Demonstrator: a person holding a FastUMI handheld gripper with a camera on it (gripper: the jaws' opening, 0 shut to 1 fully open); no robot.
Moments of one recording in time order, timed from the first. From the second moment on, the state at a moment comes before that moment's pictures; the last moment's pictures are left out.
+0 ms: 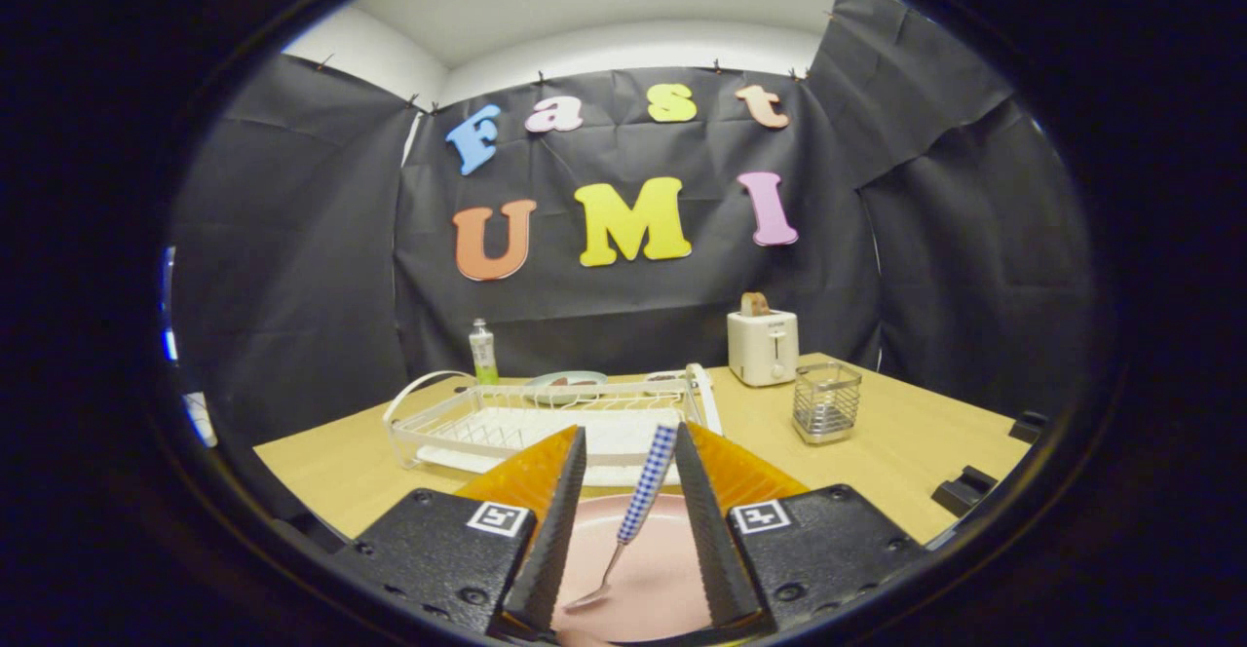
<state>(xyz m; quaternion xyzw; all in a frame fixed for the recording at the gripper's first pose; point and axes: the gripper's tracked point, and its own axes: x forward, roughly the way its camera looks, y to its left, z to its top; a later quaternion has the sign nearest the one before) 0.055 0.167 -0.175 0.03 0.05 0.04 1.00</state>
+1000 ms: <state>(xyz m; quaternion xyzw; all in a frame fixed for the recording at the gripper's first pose) -0.011 0.096 -0.059 -0.01 0.03 0.01 1.00</state>
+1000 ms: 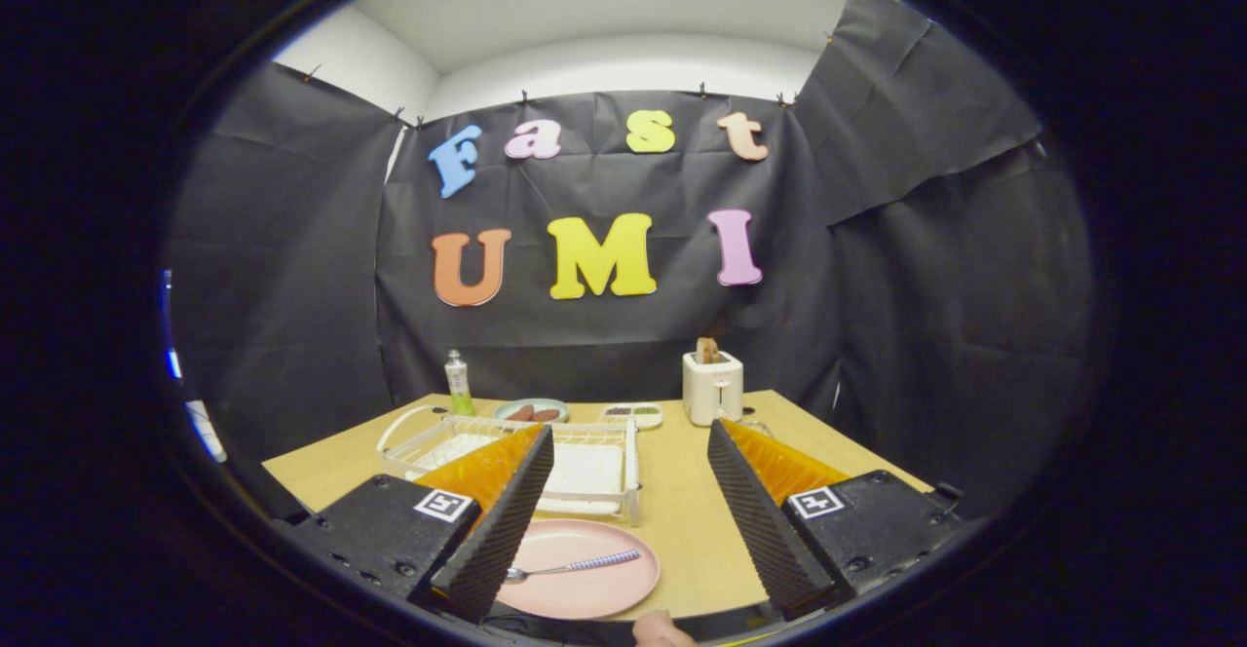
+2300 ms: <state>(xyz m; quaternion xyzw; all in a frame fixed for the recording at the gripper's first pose) -0.040 0.051 -0.027 0.00 0.03 0.01 1.00</state>
